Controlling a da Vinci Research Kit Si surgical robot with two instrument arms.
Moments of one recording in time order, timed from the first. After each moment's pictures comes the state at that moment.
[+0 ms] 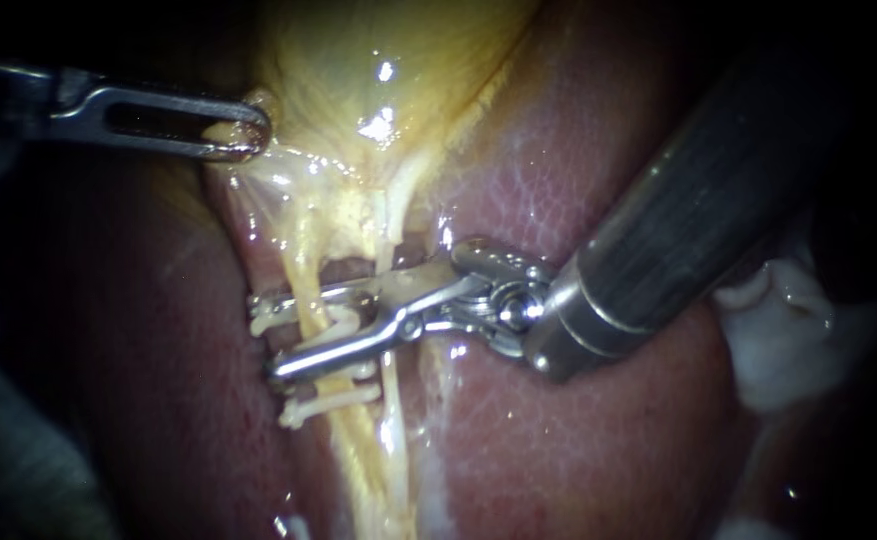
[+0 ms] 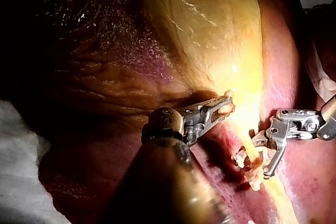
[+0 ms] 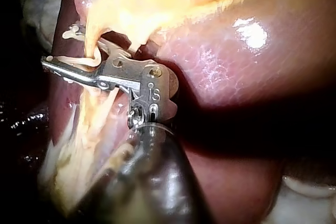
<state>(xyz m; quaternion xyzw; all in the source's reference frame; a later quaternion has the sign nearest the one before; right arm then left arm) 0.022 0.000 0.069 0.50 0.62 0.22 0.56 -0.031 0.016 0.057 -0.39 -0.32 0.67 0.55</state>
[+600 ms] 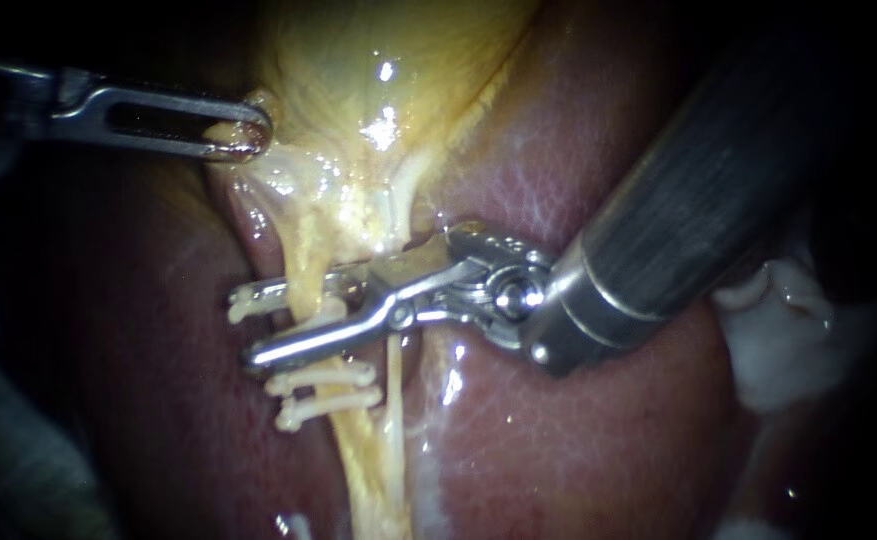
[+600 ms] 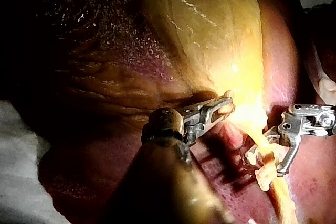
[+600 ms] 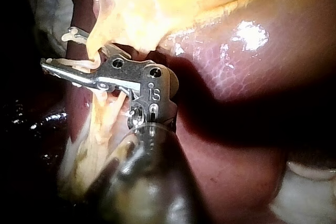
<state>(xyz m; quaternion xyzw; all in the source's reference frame) 0.022 0.001 0.063 0.52 0.62 0.23 0.55 -0.031 0.016 0.057 -0.39 -0.32 0.67 0.55</state>
